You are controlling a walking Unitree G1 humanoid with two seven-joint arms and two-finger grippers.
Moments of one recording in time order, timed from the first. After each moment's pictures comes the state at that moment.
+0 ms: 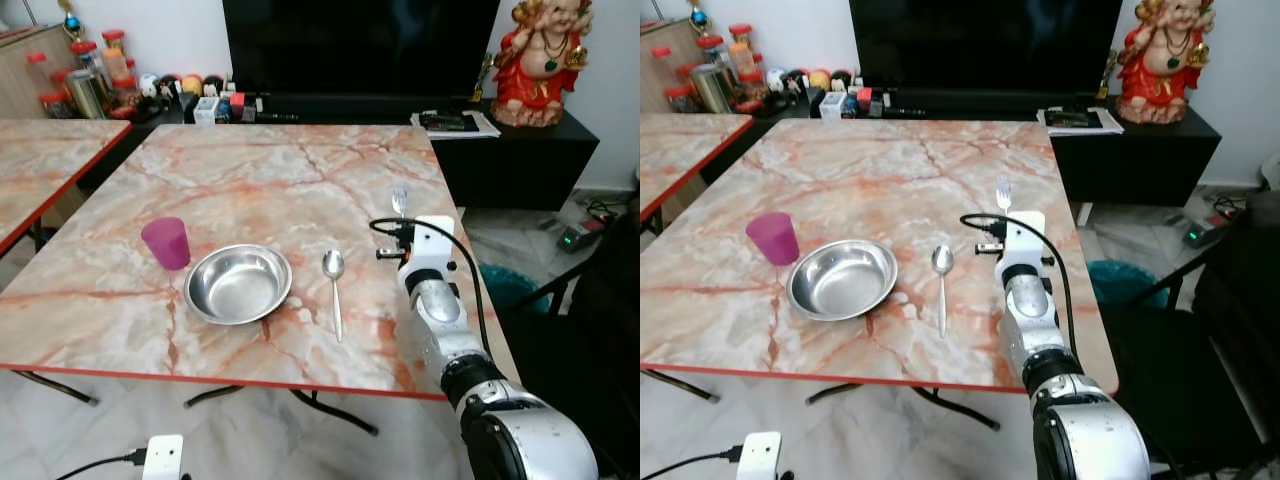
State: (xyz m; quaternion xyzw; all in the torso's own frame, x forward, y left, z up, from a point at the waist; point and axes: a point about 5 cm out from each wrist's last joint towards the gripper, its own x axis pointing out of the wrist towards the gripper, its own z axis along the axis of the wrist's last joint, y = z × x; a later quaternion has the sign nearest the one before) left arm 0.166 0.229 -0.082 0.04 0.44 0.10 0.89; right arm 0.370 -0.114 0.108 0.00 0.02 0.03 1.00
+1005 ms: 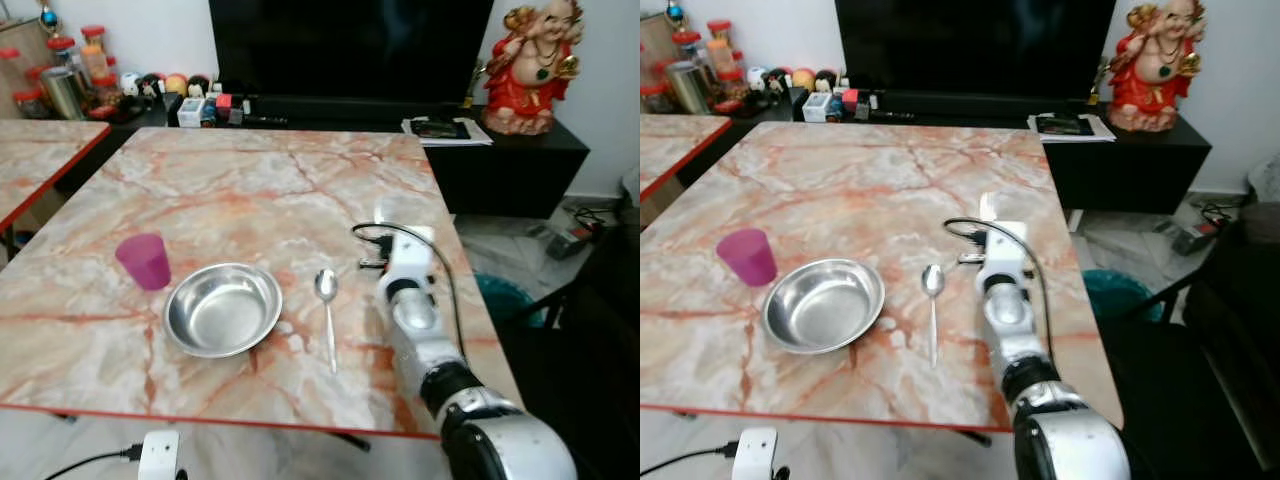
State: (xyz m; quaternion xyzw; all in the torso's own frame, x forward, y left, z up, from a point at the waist) left arm 0.169 0.229 -0.081 0.04 0.43 0.10 0.89; right arm 0.359 -0.091 0.087 0.02 0.08 0.02 1.00
